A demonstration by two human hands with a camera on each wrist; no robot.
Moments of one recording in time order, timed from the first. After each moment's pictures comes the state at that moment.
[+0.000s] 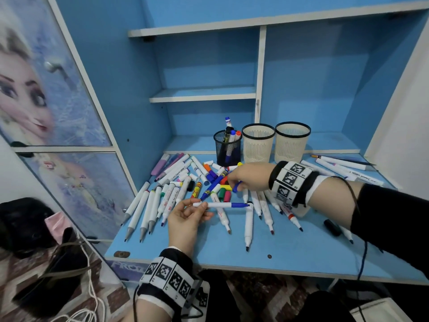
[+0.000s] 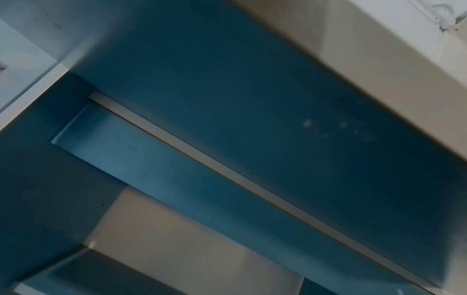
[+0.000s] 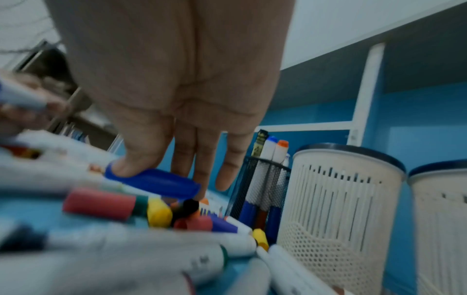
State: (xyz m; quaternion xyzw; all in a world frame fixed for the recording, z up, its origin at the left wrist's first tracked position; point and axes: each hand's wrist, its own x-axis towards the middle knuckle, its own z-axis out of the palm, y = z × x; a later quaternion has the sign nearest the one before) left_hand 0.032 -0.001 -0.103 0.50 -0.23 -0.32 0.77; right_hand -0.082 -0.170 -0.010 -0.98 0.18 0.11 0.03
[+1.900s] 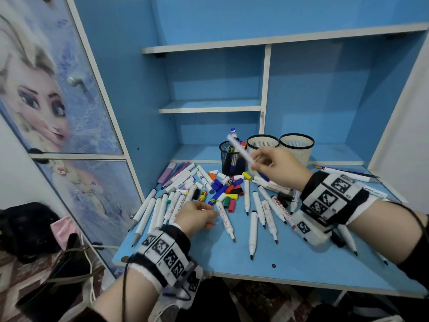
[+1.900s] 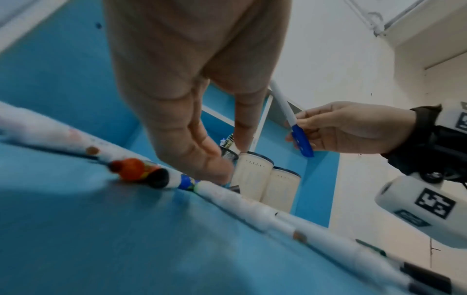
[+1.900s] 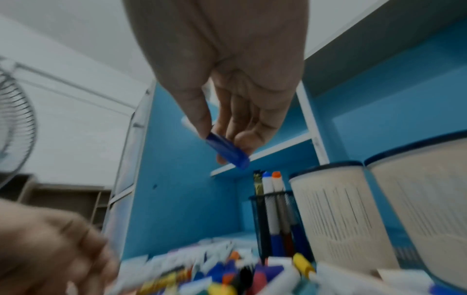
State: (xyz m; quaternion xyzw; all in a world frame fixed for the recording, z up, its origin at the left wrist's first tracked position) left_hand 0.049 -0.015 -0.056 0.71 -0.29 -0.41 0.49; right_hand -0.124 -0.145 0.030 -0.86 0.34 -0.26 0.28
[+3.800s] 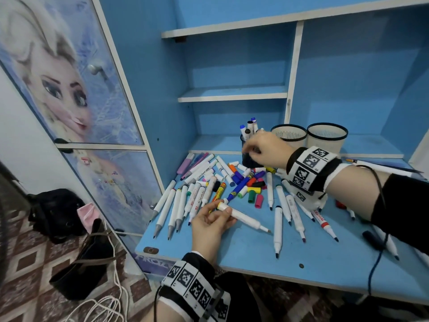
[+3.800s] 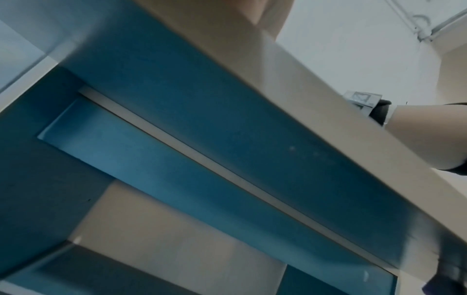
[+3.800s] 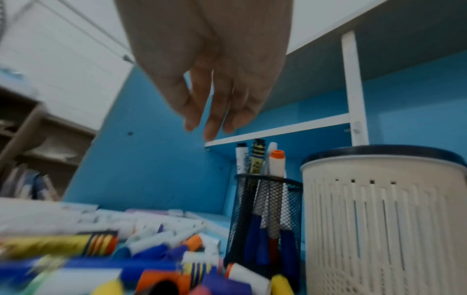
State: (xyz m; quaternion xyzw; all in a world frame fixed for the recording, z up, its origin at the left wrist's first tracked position) left_hand 0.035 0.011 -0.099 0.47 -0.19 -0.37 0.78; right_hand -0.041 -0.200 0.012 -0.96 0.21 -0.19 0.06
